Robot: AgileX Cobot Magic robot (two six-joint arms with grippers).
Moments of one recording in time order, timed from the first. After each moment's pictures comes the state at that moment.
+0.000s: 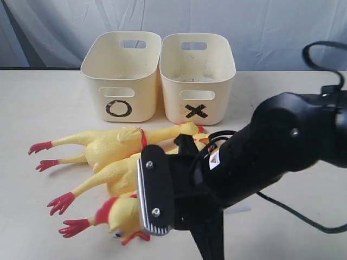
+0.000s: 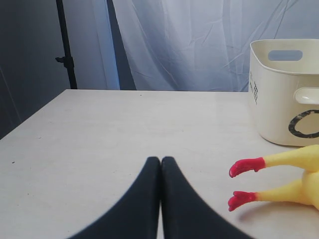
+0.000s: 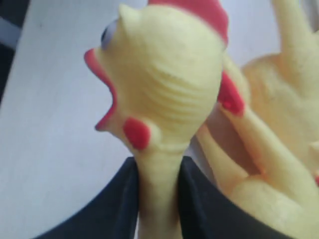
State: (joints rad) left arm 0.07 0.00 -0.01 0.23 0.23 -0.20; right arm 0.89 1.49 -0.86 0.52 0.59 -1.32
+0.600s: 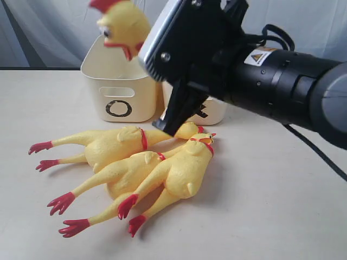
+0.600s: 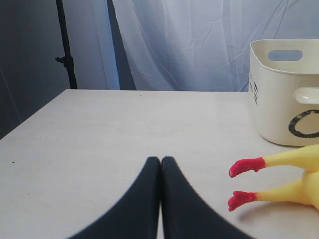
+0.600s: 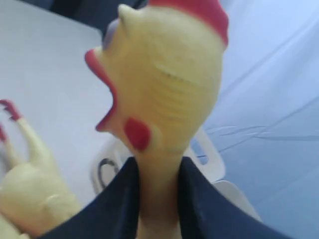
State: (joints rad) left arm 0.07 0.00 -0.01 0.23 0.23 -0.20; right arm 0.89 1.32 -0.86 0.70 -0.22 -1.32
